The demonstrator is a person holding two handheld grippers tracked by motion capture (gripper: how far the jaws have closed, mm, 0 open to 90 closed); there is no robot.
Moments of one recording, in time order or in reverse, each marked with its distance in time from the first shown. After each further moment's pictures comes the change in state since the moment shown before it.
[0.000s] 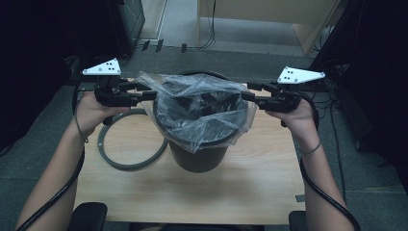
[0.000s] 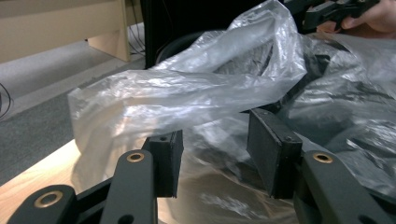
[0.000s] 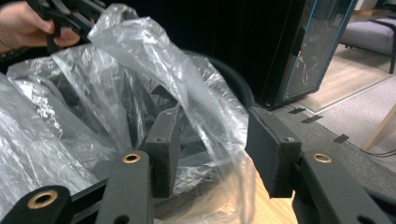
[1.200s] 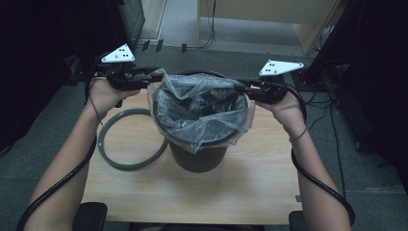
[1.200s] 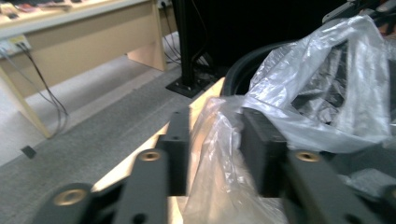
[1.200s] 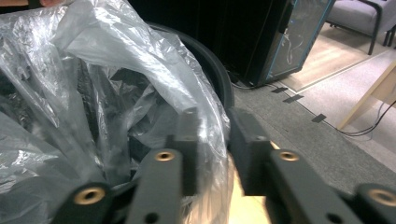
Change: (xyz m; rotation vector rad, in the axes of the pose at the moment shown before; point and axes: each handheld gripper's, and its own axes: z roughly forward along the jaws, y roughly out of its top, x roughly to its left) left arm 0.032 0.023 0.039 -0.009 0.141 0.099; right arm -0.013 0.009 0.037 0.110 -0.078 -0.031
